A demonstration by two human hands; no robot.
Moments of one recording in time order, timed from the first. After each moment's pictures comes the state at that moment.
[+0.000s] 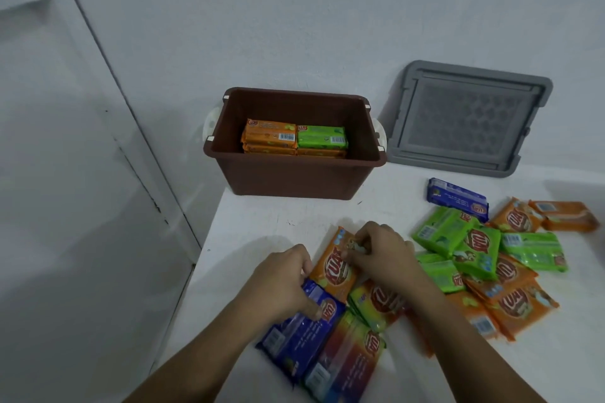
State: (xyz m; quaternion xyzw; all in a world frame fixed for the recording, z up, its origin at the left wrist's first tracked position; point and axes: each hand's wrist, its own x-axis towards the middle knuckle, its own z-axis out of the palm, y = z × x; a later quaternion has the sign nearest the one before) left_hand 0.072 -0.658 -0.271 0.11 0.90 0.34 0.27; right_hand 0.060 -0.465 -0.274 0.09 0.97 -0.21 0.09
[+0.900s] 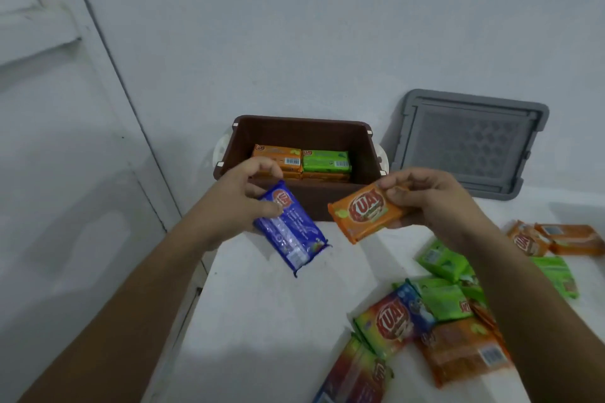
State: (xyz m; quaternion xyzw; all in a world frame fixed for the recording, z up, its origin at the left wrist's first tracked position) left_hand 0.001 -0.710 -0.180 0.08 0.79 0.59 0.14; right_hand 0.028 -0.428 -0.172 0.04 0.76 -0.64 0.04
